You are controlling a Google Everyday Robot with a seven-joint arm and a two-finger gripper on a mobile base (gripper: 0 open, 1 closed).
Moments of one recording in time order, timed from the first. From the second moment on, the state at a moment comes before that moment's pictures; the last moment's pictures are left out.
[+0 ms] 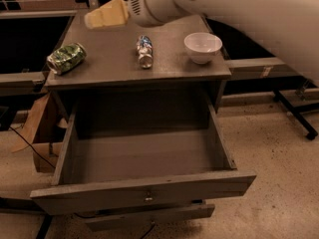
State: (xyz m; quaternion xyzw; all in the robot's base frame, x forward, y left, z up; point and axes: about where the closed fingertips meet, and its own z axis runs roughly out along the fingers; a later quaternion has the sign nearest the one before) arm 0.643 0.064 1.034 -0.25 0.81 0.20 0.49
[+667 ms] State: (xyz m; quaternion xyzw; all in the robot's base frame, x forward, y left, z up) arm 0.678 0.101 0.988 -0.24 0.85 0.18 0.44
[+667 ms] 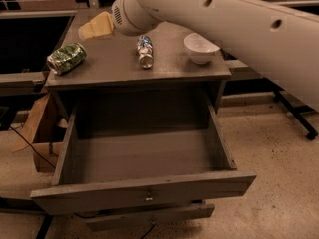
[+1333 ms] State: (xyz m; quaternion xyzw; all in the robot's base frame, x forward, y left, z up) arm 0.702 0.107 0.965 -0.23 0.86 0.16 0.42
